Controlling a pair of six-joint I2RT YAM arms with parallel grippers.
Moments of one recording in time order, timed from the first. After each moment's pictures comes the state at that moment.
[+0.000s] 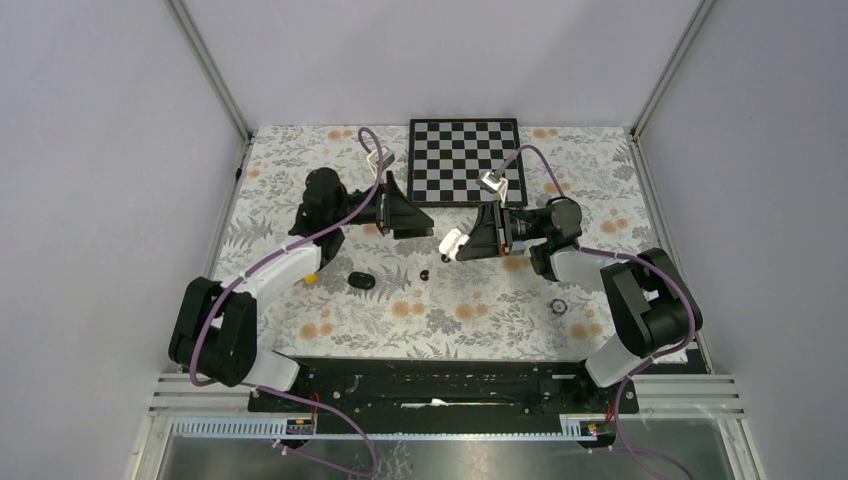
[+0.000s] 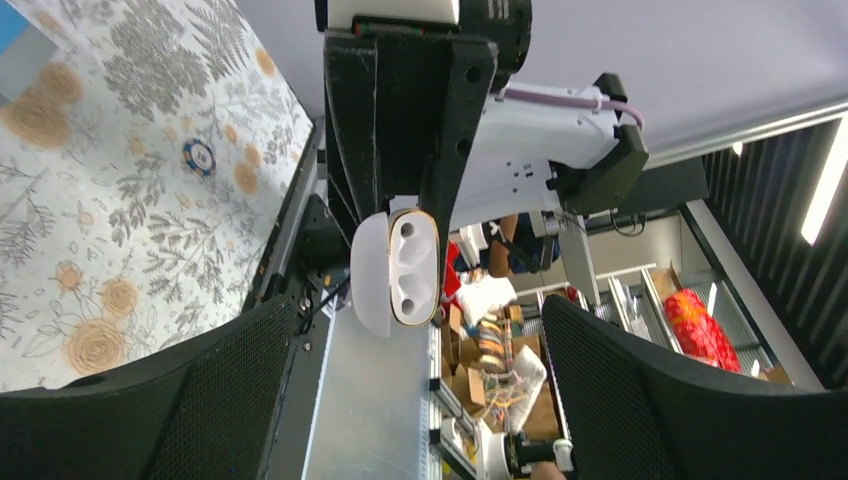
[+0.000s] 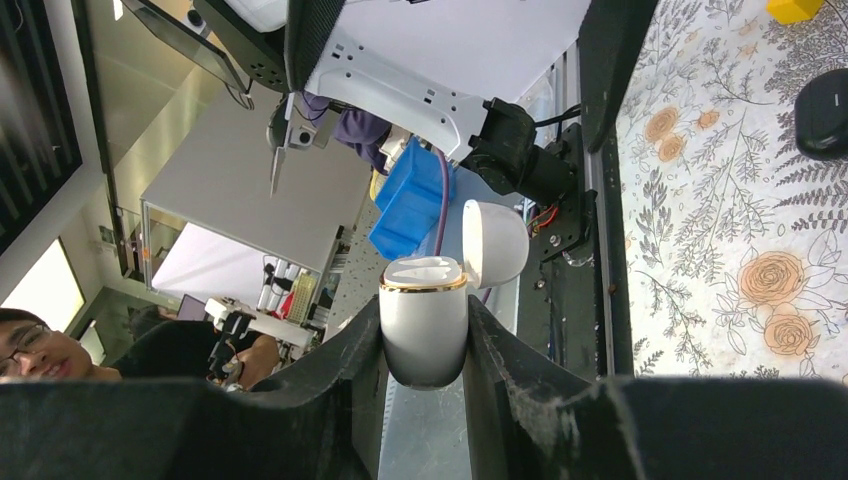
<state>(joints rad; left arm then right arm) -0.37 1.42 0.86 0.61 1.14 -1.23 0.39 1.61 0.69 1.40 -1.36 1.51</state>
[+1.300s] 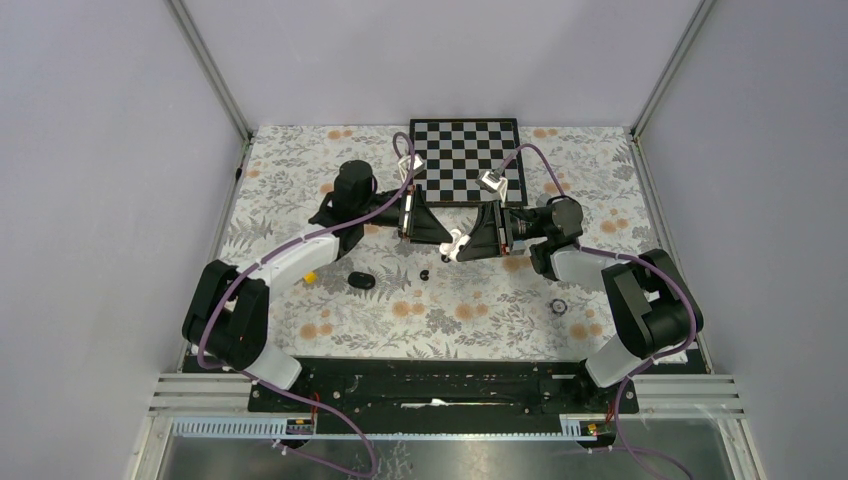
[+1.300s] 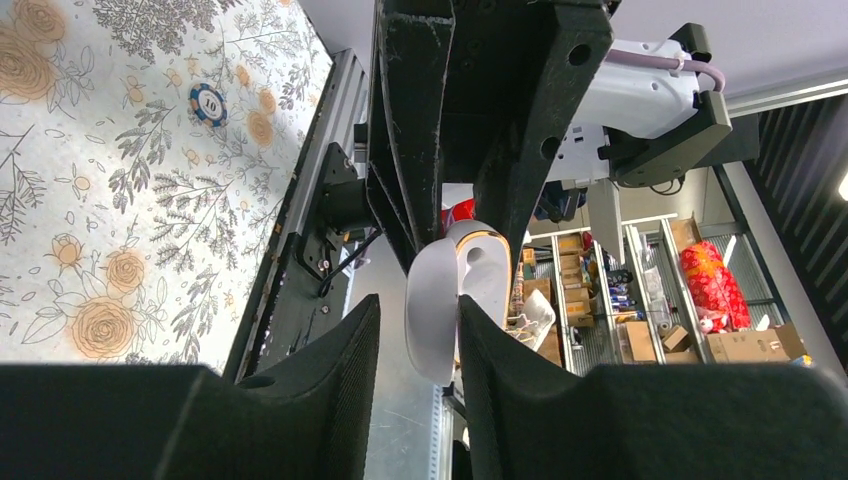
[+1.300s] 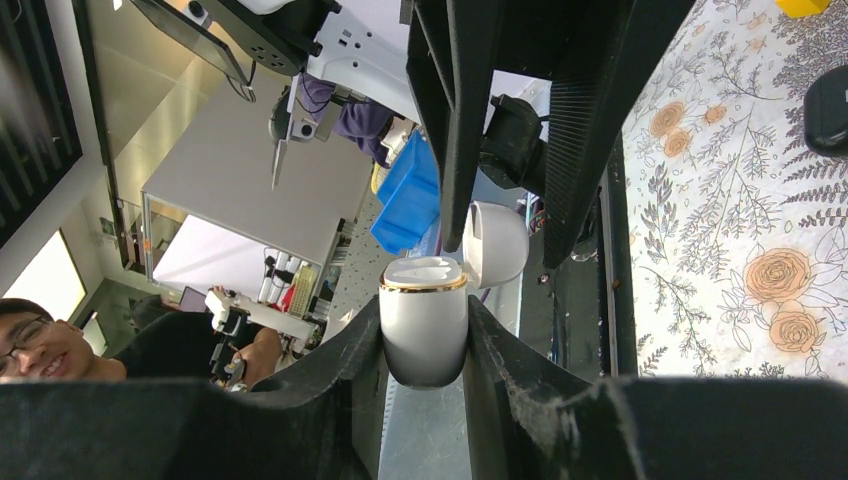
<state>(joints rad) -0.48 1.52 0.98 0.35 1.16 -1.03 0.39 1.60 0.70 1.40 -1.37 1.52</state>
